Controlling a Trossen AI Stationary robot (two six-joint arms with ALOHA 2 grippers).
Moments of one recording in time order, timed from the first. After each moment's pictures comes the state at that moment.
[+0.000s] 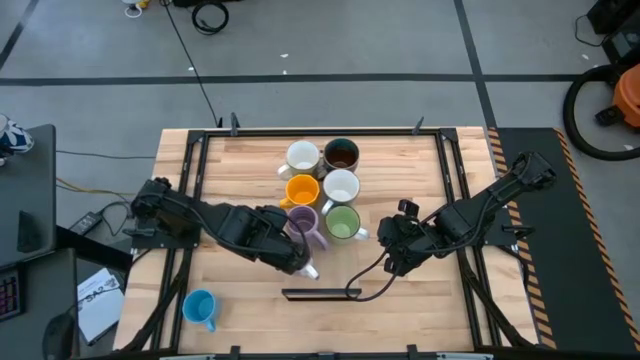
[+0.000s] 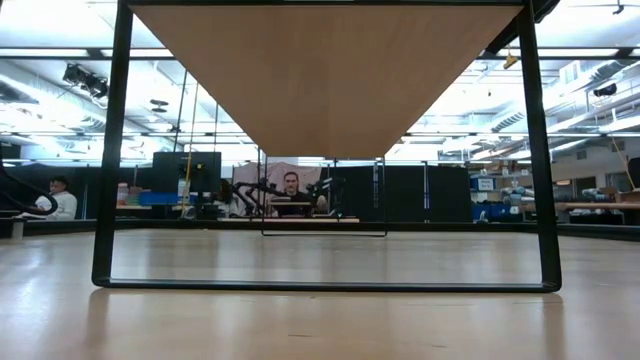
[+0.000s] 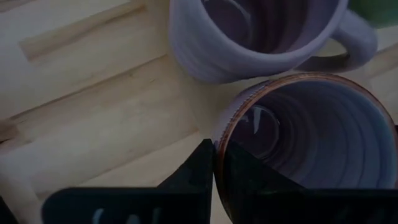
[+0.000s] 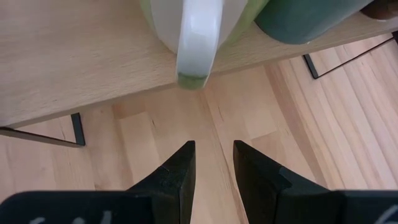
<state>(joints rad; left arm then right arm) -0.41 1.81 1.99 -1.51 -0.24 -1.59 0.53 1.41 1.27 -1.07 0.48 0.73</state>
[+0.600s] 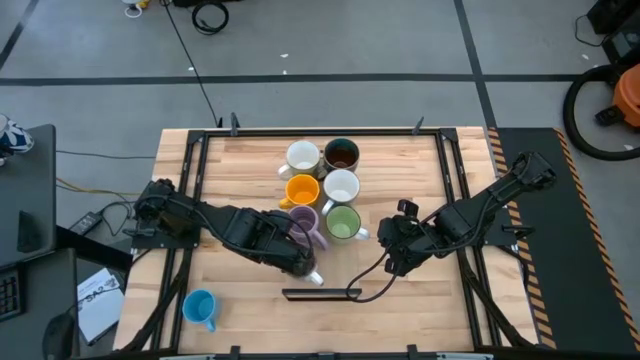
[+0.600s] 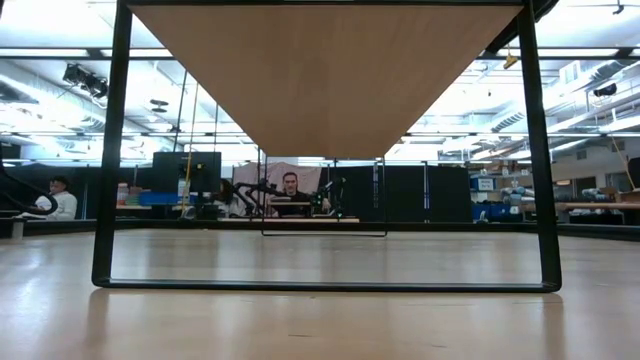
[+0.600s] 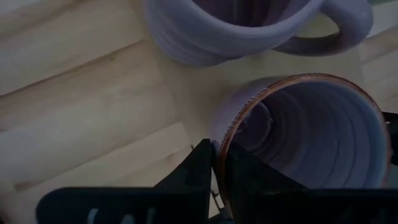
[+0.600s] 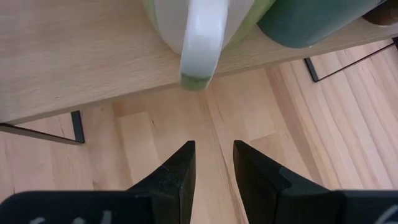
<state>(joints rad) -0.41 1.83 1.99 -1.45 -0.18 -1.59 0.53 1.41 1.27 -1.07 0.48 0.70</state>
